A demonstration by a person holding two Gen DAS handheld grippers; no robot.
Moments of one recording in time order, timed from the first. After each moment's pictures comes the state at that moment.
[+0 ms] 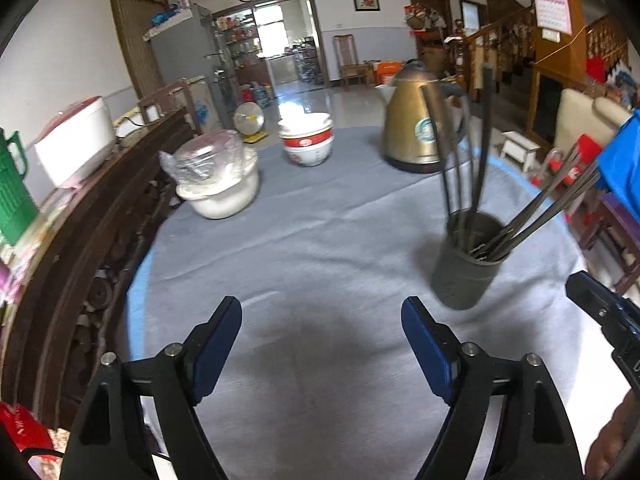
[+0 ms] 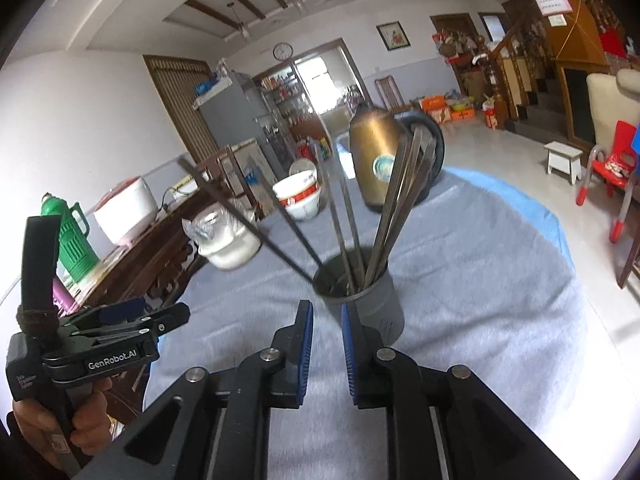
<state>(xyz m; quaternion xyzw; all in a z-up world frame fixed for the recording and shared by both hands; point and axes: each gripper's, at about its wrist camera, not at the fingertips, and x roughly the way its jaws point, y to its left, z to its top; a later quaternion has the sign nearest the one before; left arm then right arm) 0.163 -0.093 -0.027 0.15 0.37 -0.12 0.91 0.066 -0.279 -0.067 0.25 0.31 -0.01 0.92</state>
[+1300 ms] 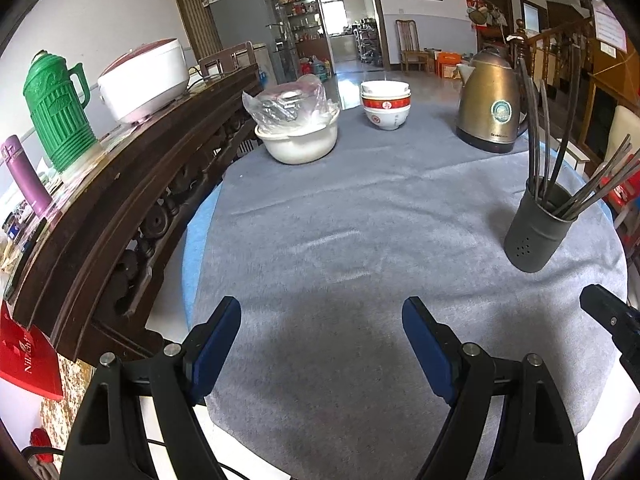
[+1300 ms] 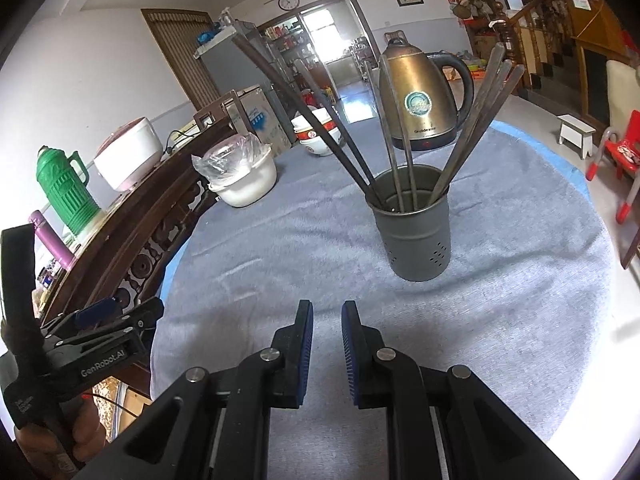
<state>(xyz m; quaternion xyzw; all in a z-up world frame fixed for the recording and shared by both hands) 0.141 -0.017 -0.051 0.11 0.40 -0.02 0.91 0.076 -0.217 -0.082 0.23 0.39 0.02 0.89</state>
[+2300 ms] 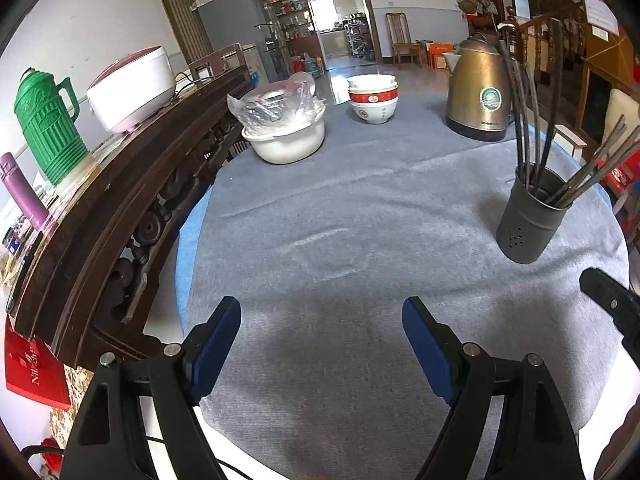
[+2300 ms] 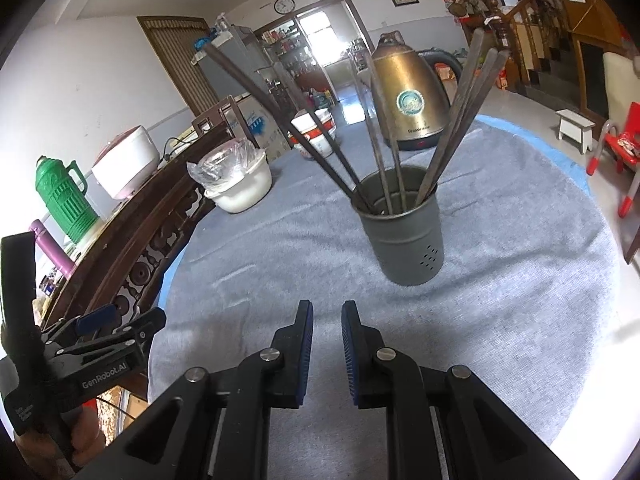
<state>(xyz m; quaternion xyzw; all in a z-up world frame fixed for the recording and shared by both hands) 0.138 -0.038 -0.053 0.14 0.40 -0.03 0.90 0.074 -0.234 -0.086 0.24 0.38 0.01 0.89</state>
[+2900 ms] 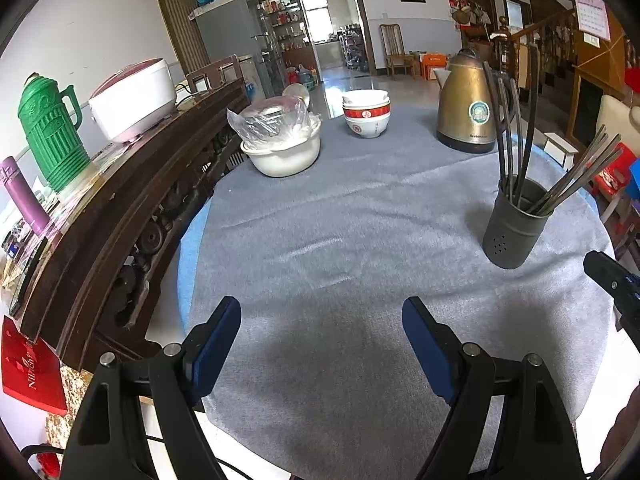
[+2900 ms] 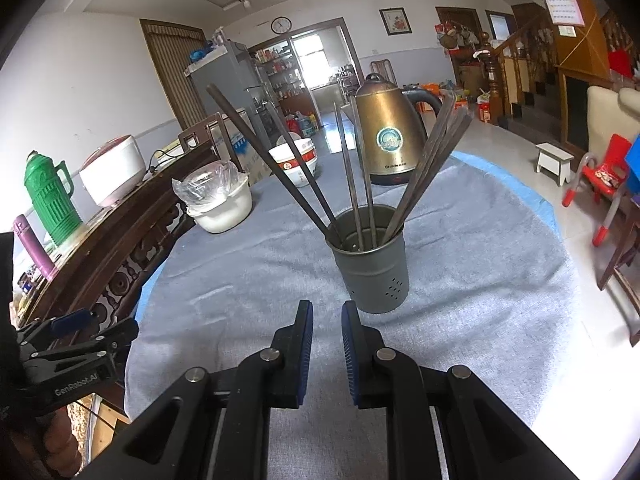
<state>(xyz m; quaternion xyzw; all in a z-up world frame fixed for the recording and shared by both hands) 0.121 -0.033 -0.035 0.13 0.38 -0.05 0.91 0.062 -0.236 -0.064 0.20 0.35 -0.03 0.91</state>
